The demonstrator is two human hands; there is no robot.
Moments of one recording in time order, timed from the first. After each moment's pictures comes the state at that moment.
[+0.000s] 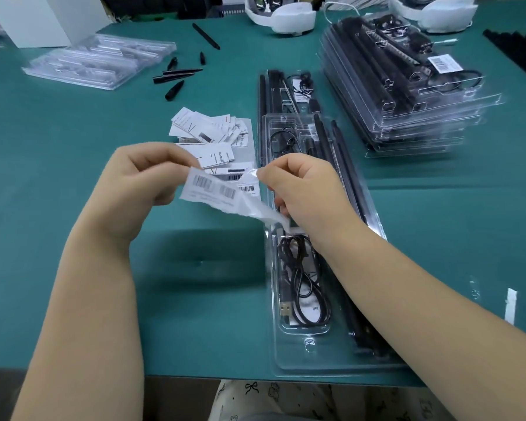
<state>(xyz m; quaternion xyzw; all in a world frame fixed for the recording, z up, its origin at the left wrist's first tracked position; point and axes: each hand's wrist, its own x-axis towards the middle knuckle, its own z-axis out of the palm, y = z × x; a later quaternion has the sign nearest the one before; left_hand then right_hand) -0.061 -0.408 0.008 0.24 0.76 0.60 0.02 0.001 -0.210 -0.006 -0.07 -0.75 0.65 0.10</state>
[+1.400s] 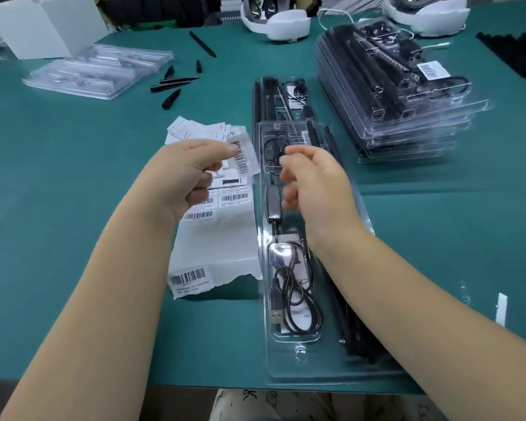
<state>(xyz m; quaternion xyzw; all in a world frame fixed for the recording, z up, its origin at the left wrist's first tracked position) -0.082 -0.351 0.018 0.04 0.75 0.64 0.13 -0.002 -0.199 0.000 -0.13 -0.61 0.77 0.14</state>
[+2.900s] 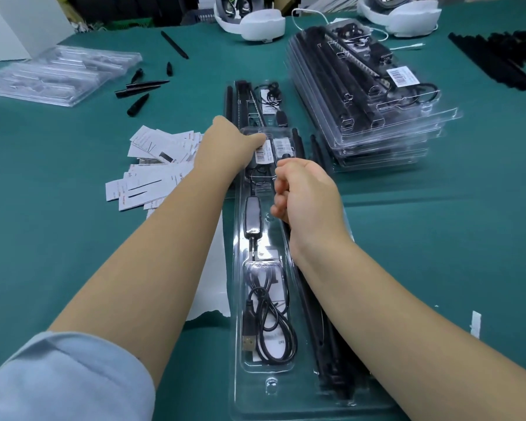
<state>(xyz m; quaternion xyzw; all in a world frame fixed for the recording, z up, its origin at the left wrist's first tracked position) -0.159 -0.235 -0.010 0.06 0.93 0.37 0.00 -0.012 -0.180 -0.005 -0.21 -0.55 0.79 0.15</state>
